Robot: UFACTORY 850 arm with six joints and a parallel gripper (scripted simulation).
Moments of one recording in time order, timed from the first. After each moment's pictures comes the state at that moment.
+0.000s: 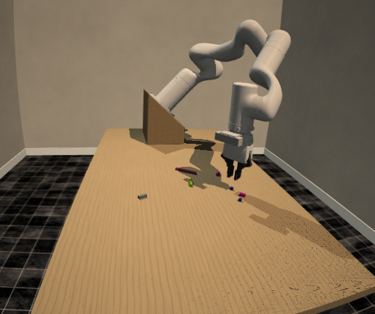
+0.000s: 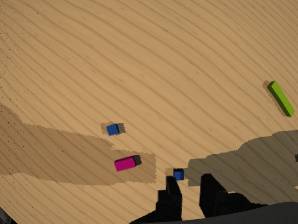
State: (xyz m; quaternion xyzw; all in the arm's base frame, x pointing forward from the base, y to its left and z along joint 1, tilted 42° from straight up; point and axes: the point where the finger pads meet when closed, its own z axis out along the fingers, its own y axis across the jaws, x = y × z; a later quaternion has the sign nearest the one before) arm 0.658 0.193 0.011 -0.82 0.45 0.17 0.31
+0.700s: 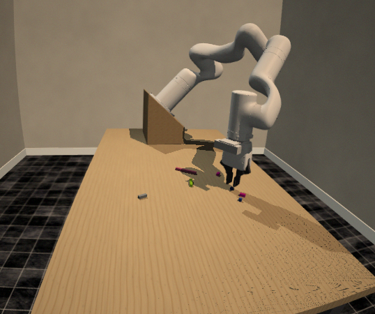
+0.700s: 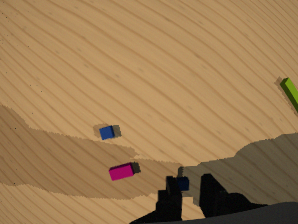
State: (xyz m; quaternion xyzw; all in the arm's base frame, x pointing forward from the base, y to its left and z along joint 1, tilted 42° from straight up) arm 0.658 0.211 -0.009 -0.82 0.45 0.17 0.31
